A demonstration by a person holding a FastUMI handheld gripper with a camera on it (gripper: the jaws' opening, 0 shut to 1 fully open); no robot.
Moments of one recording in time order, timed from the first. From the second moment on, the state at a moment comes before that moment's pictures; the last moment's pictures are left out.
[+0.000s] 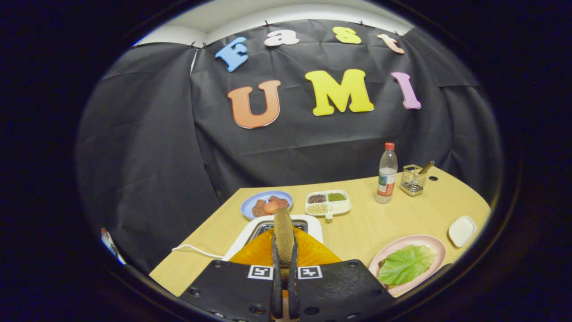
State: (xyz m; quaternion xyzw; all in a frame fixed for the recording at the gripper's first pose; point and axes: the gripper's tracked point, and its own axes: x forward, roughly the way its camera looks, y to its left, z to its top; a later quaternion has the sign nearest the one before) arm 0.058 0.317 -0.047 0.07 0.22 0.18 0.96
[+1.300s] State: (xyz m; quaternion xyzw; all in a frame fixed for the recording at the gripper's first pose) arm 0.056 0.135 -0.092 0.14 0.22 0.12 0.96
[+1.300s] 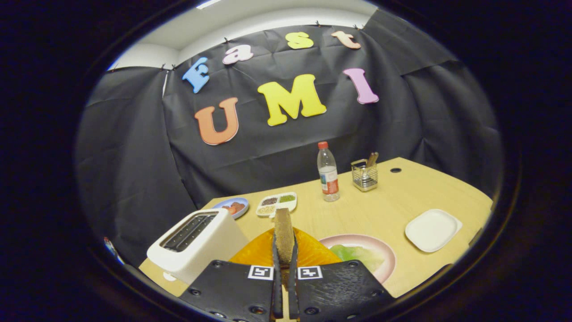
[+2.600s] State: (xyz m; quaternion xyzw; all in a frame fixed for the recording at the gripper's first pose) arm 0.074 0.039 -0.189 0.17 0.28 0.02 0.94
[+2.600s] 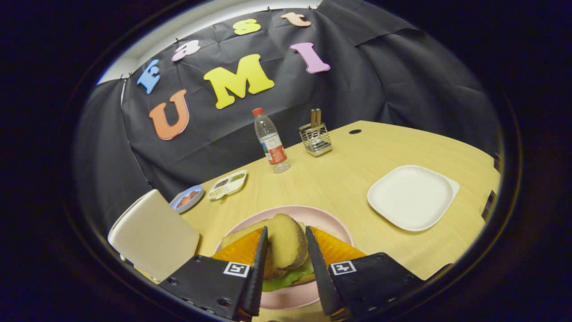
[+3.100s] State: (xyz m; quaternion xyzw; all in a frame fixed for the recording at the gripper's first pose) arm 0.055 0.001 -0.075 -0.01 0.11 -0.03 0.99
